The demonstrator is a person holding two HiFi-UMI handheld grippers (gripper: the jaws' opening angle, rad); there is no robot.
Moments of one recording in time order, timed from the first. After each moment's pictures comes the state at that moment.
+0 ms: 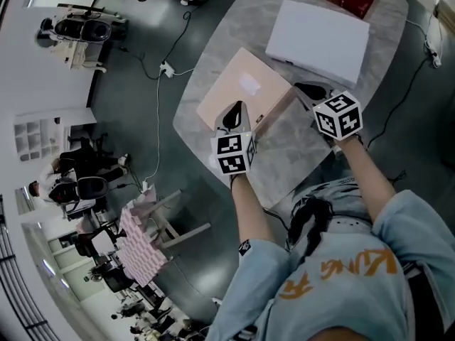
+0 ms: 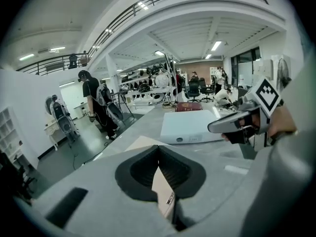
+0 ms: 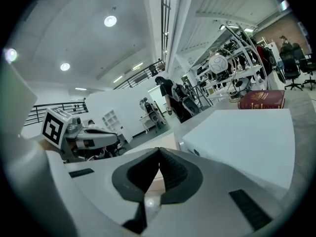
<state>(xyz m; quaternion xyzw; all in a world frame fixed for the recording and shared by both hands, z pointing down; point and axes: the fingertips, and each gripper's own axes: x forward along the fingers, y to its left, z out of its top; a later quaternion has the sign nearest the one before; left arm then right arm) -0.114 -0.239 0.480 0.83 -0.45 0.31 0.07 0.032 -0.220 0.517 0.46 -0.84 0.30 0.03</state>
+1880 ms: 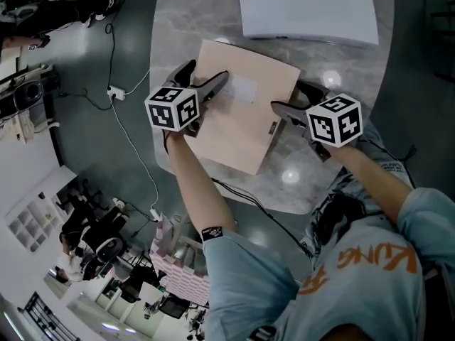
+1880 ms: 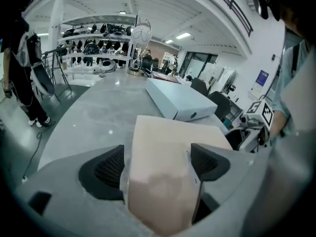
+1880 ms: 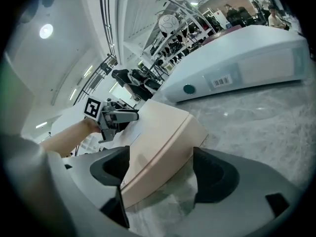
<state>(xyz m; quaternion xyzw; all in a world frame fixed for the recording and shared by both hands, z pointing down) -0.077 -0.425 0.605 0.89 -0.08 0.41 0.21 -0.011 -0.252 0.611 0.53 -0.67 0.53 0.01</state>
